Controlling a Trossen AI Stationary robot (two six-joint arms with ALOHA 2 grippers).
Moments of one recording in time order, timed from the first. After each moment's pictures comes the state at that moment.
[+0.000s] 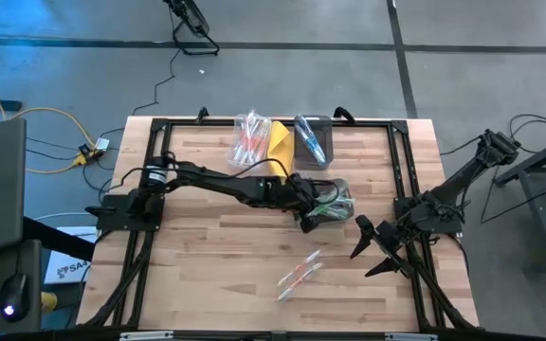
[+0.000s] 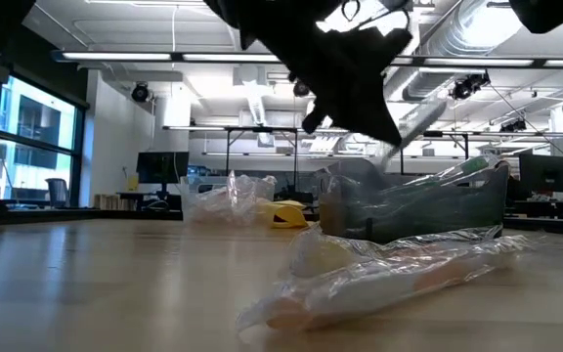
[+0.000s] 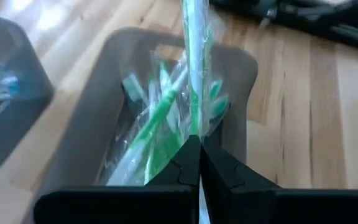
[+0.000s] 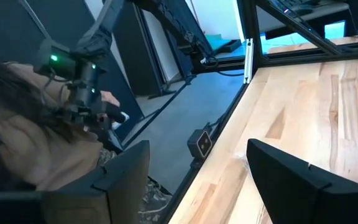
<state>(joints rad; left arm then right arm) -0.04 2.04 1.59 -0.16 -0.20 -0.31 0.68 0.78 0.44 0.21 0.03 0.36</state>
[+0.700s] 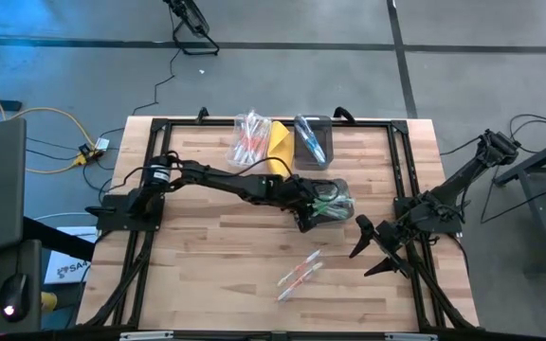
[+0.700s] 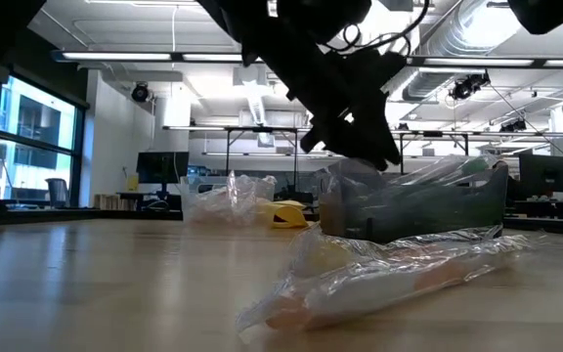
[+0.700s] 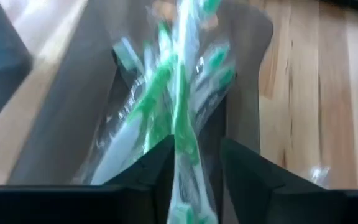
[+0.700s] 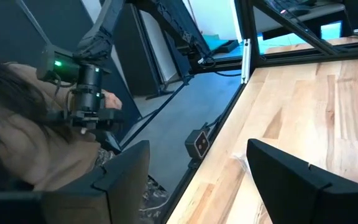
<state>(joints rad) -0.01 2.08 1.59 -0.21 -0.11 -0.31 0.68 0.78 0.44 0.21 0.03 0.36</state>
